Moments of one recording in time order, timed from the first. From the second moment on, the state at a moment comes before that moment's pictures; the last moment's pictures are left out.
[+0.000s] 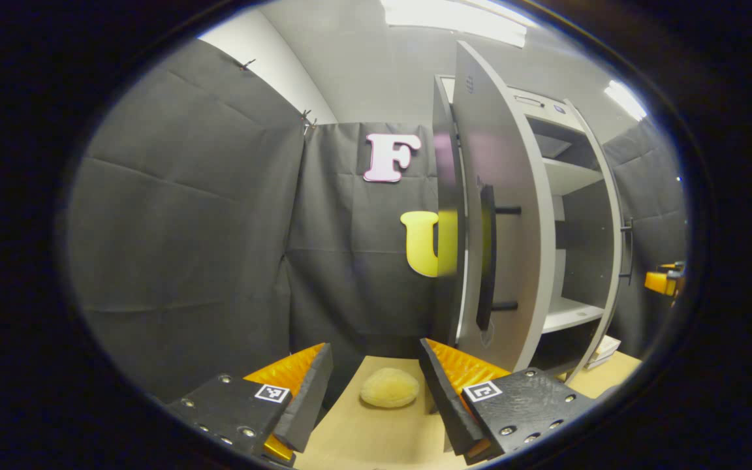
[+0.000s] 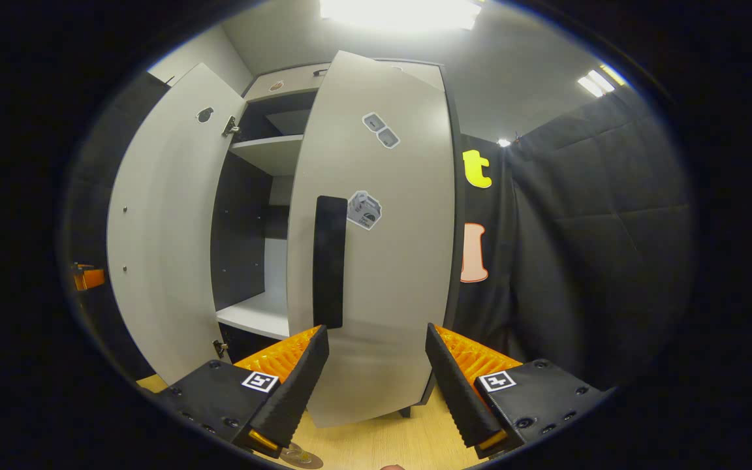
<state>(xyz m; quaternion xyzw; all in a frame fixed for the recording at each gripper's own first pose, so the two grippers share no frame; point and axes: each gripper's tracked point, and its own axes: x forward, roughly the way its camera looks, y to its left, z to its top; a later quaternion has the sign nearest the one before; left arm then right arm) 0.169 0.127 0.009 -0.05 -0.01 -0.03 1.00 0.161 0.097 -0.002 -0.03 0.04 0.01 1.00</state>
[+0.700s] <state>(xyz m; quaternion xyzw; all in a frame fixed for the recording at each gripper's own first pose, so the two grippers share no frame) 0.201 0.088 0.056 -0.03 -0.01 -0.04 1.00 0.120 0.022 -0.040 0.01 0.08 -0.01 1.00</state>
